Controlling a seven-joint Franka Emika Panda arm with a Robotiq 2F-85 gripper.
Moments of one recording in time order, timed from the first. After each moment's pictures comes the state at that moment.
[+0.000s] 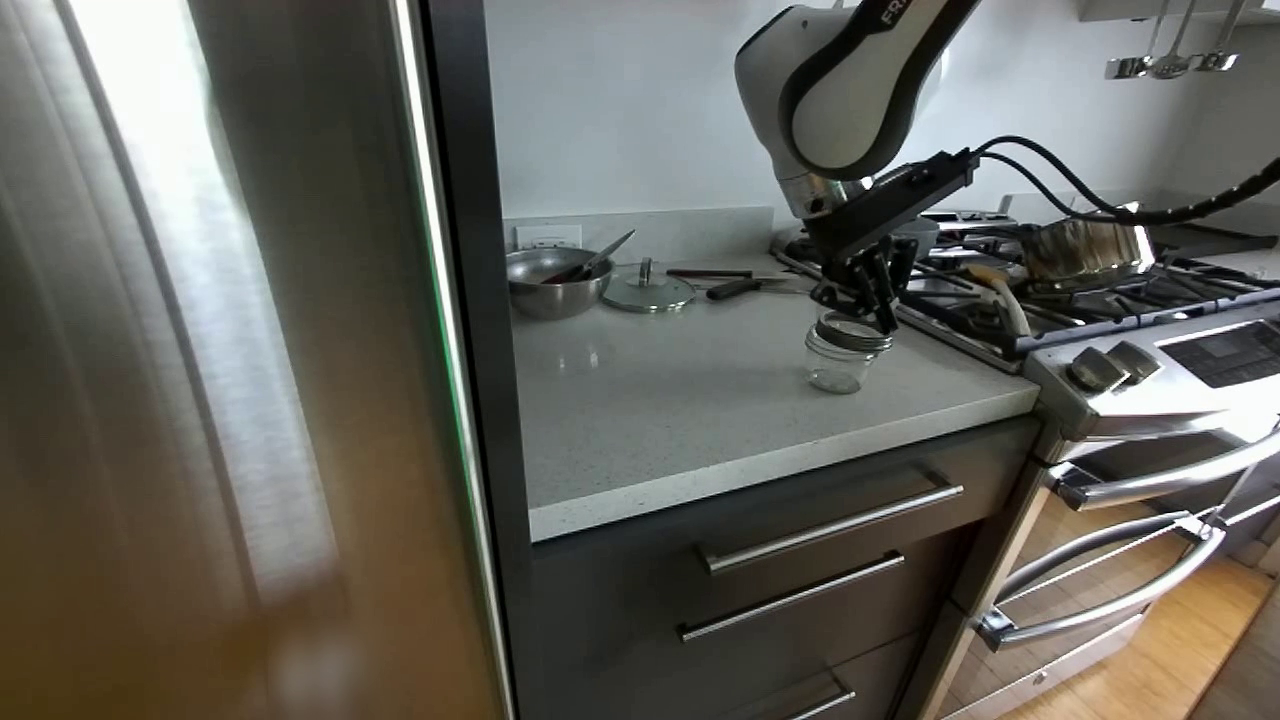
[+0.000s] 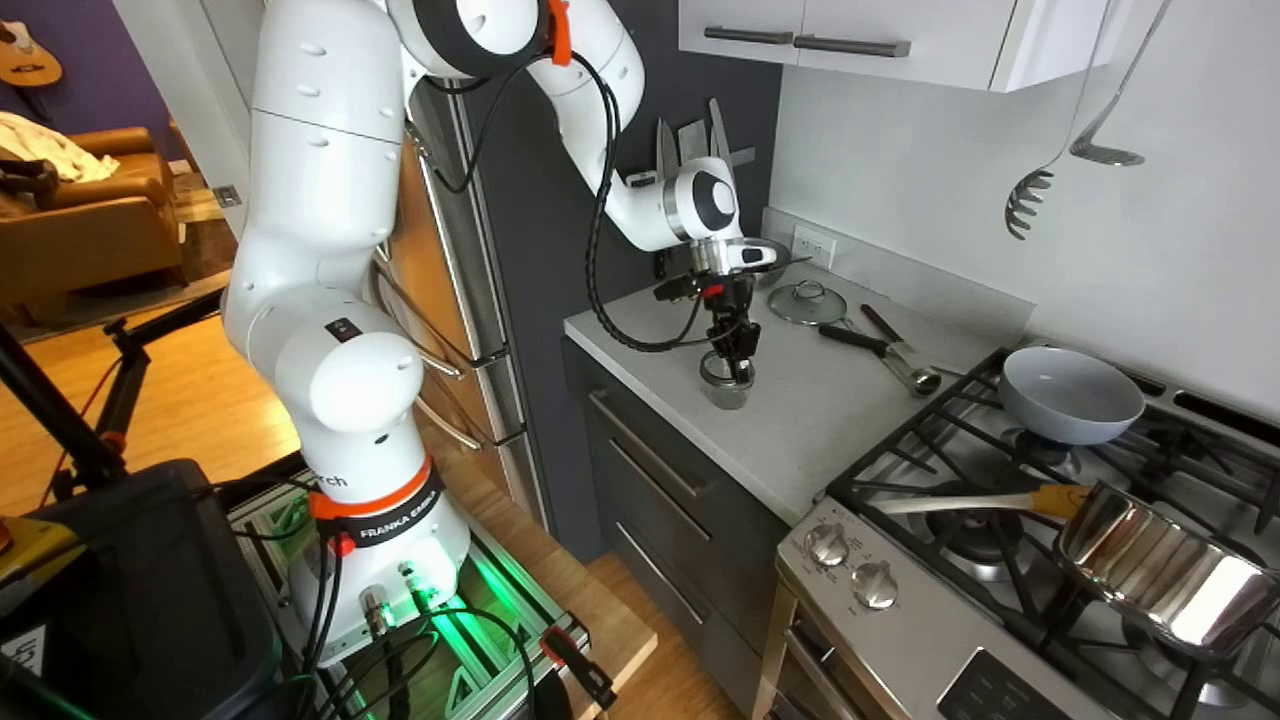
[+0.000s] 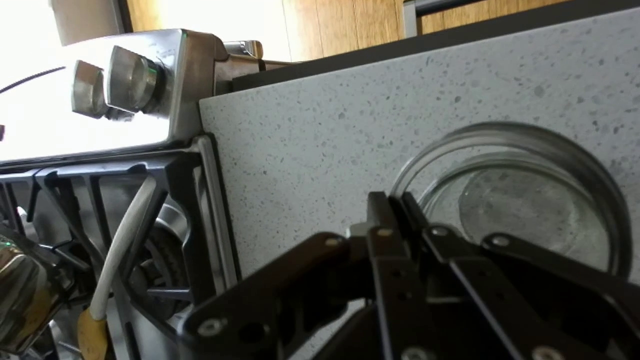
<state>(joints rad) 0.07 0.40 -0.16 -2.08 -0.58 2.17 0.66</state>
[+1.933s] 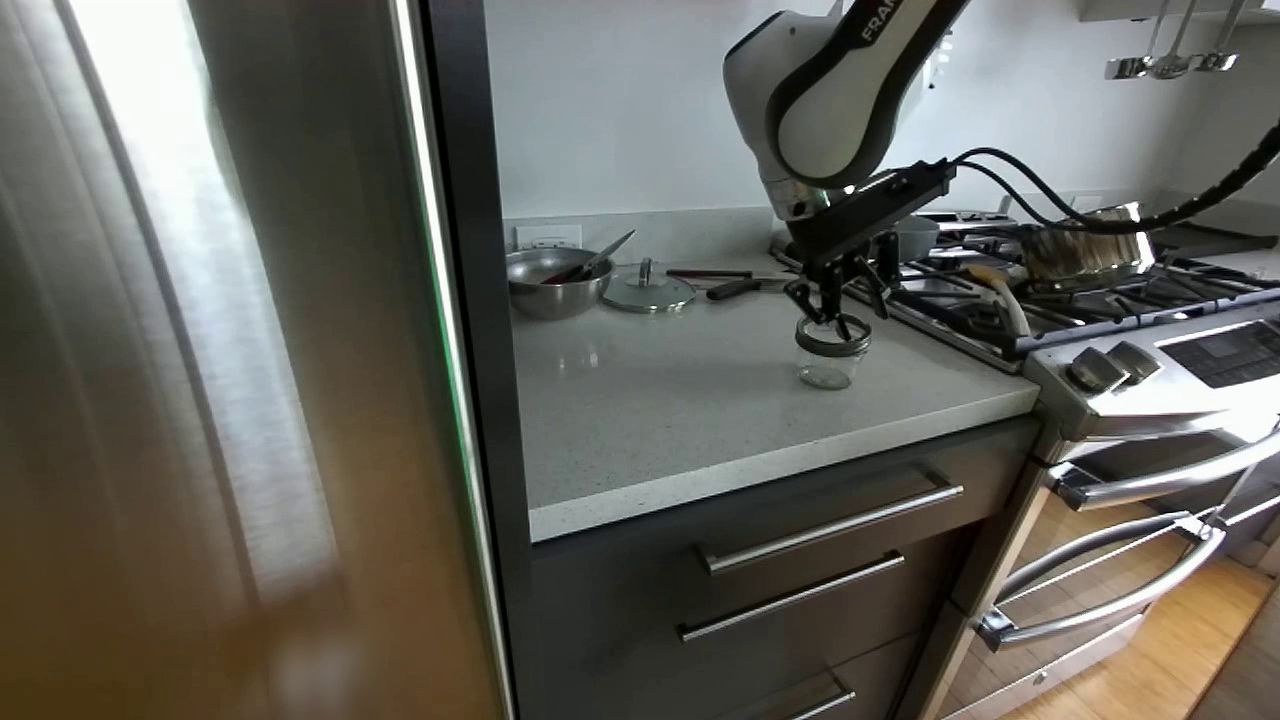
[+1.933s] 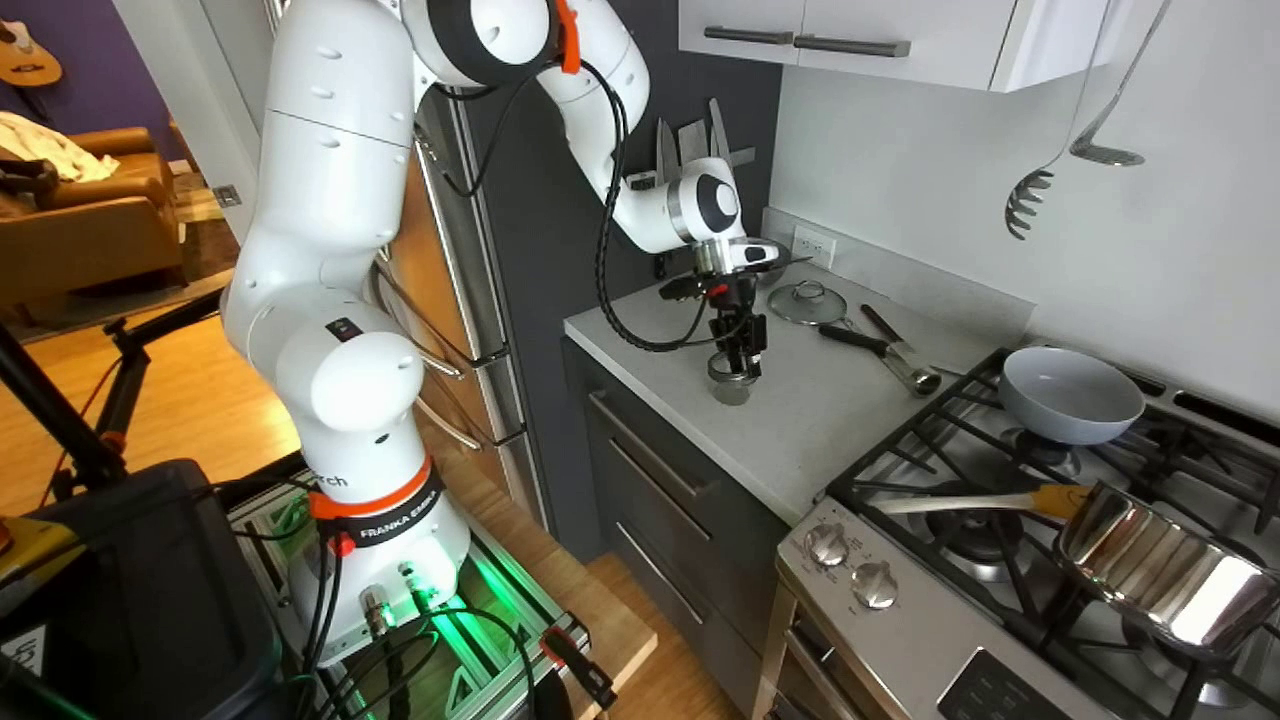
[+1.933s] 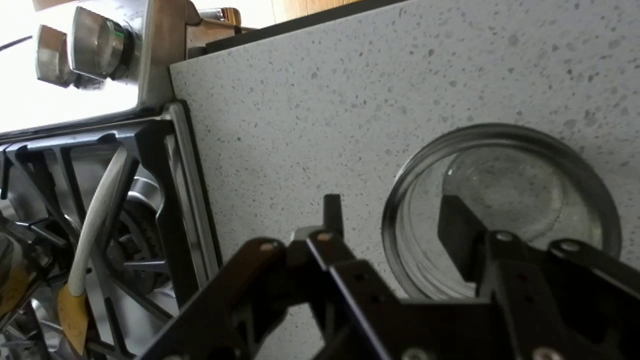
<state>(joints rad) 0.07 0.44 -0.16 -2.04 -0.58 2.22 0.66</state>
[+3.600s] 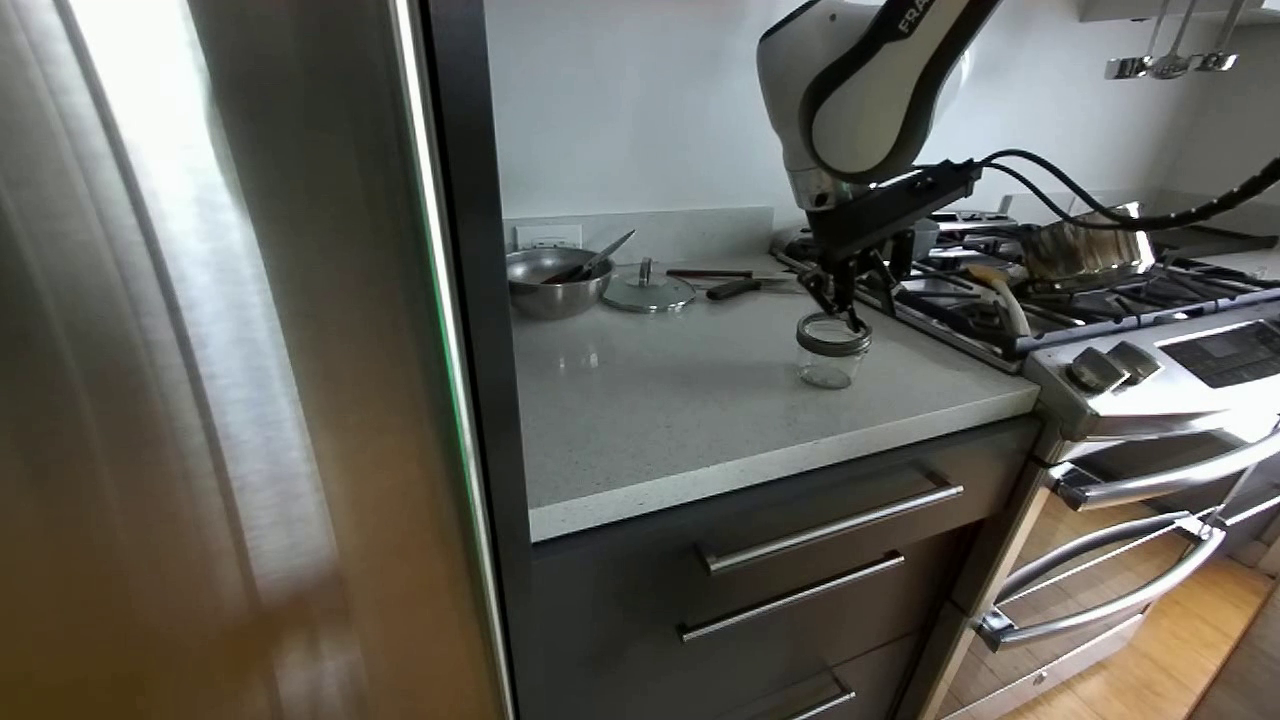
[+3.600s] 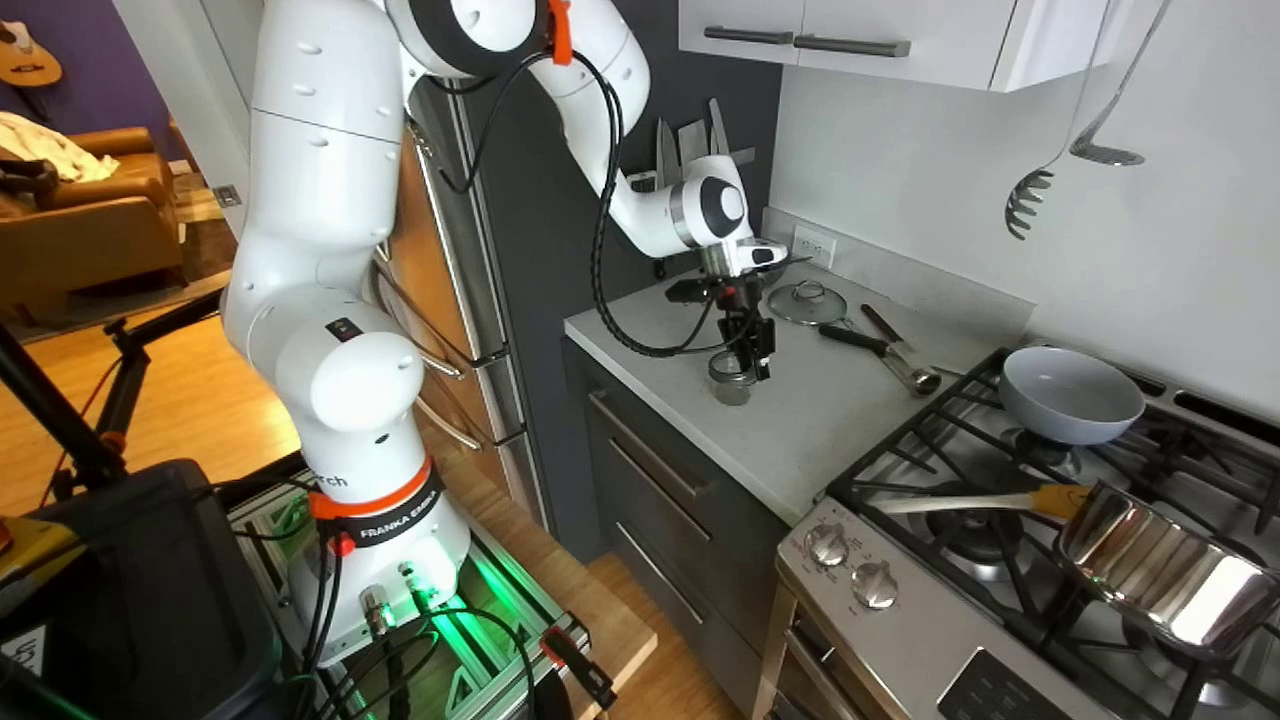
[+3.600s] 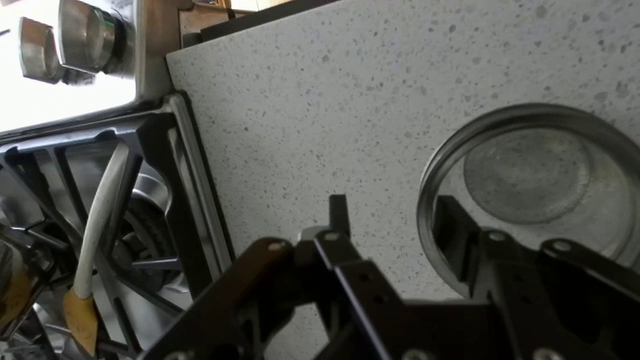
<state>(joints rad) 0.07 0.40 -0.21 -2.10 -0.58 2.33 0.67</state>
